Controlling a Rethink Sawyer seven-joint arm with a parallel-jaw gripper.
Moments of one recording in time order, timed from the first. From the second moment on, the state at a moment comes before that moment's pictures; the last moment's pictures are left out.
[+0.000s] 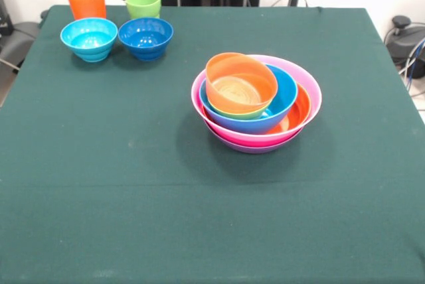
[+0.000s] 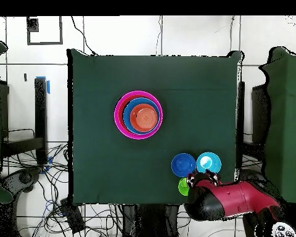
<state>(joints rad) -0.88 -0.84 0.30 2.09 -0.98 0.28 1.90</state>
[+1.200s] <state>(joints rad) -0.83 -0.81 0.20 2.09 -0.91 0.19 1.90</state>
